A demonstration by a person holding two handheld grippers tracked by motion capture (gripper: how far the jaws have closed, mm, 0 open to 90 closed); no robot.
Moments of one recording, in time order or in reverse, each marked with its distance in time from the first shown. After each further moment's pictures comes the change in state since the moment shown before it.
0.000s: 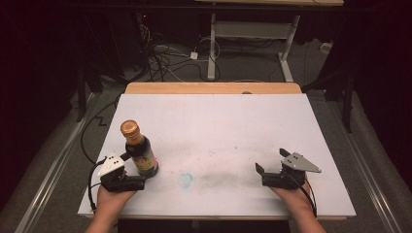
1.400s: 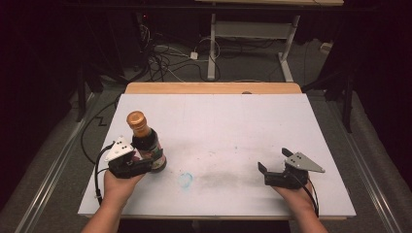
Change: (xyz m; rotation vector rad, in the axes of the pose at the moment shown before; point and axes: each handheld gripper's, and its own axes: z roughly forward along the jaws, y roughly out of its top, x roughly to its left) left arm -0.015 0.049 0.015 -0.038 -0.056 0.045; right arm -0.006 -0.001 -0.003 -0.011 -0.005 0.022
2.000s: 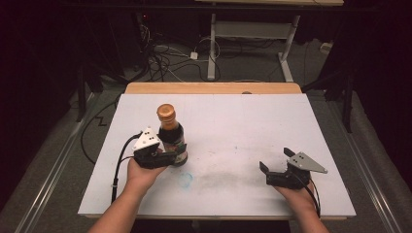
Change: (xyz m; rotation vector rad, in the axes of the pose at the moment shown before) left arm -0.025 0.028 0.054 0.009 -0.107 0.070; right arm -0.003 0.001 -0.004 -0.012 -0.006 0.007
